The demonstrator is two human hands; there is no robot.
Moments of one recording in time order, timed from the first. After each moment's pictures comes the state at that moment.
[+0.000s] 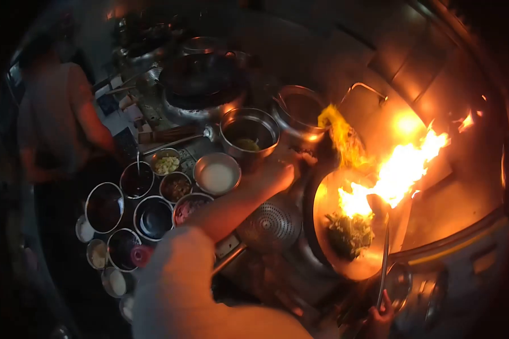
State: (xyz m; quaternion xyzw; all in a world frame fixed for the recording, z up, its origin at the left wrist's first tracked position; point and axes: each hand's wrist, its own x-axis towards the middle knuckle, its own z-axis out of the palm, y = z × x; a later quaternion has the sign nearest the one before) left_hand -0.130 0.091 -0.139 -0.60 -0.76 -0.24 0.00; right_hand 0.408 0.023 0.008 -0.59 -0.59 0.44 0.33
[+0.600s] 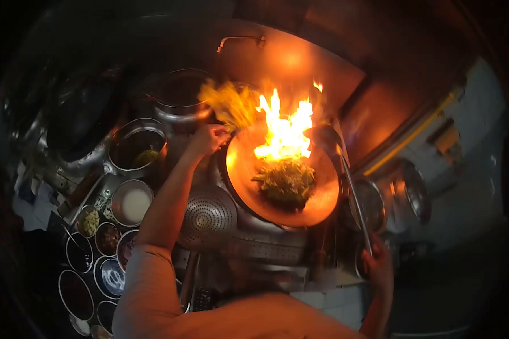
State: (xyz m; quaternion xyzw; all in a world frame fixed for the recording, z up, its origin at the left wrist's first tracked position) left_hand -0.111 0.205 -0.092 -0.55 -0.57 -0.48 -0.38; right_hand 0.433 -0.016 0.034 -0.66 -0.61 0.32 0.30
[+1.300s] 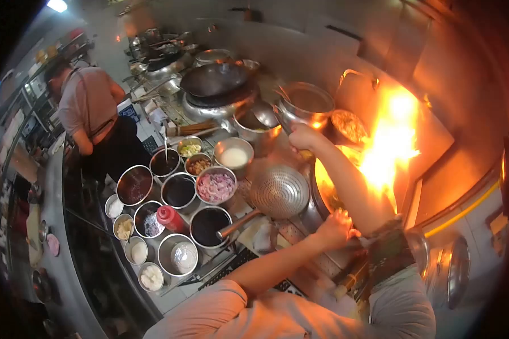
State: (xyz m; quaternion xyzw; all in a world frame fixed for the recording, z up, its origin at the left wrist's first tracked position) left_hand 0.201 0.009 -0.112 -0.67 -0.64 -0.39 0.01; right_hand 0.000 0.136 0.015 -0.20 -0.93 0.31 -0.01
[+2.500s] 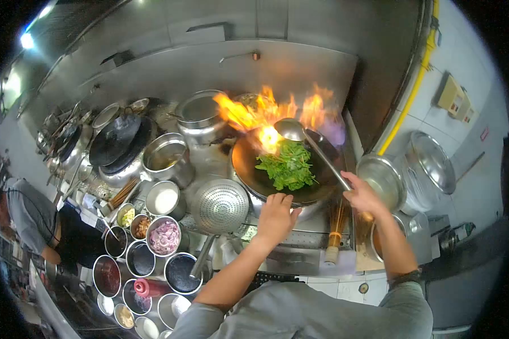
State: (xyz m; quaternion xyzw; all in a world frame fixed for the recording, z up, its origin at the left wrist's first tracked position) left_hand 0.184 -0.021 -0.067 -0.70 -0.59 -0.40 -0.05; right_hand 0.453 0.103 -0.003 -0.49 -0.80 0.31 0.17
